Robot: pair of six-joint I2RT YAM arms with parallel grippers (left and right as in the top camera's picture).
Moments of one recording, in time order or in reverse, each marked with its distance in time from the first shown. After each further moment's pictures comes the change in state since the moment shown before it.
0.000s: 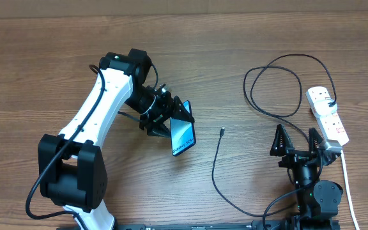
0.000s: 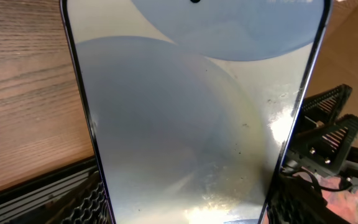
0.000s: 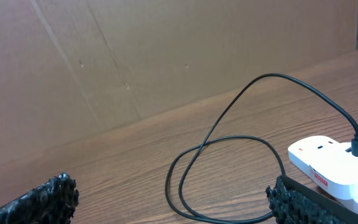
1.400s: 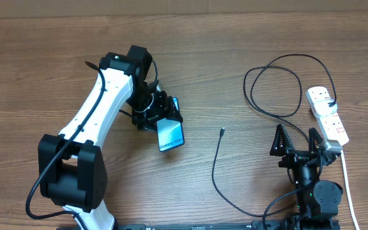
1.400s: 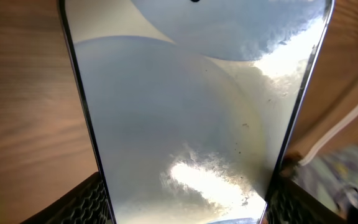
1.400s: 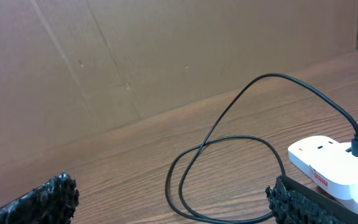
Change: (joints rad) left arm 0.000 0.000 0.000 0.093 -0.320 -0.012; right arm 0.000 0.000 0.000 0.000 0.000 0.000
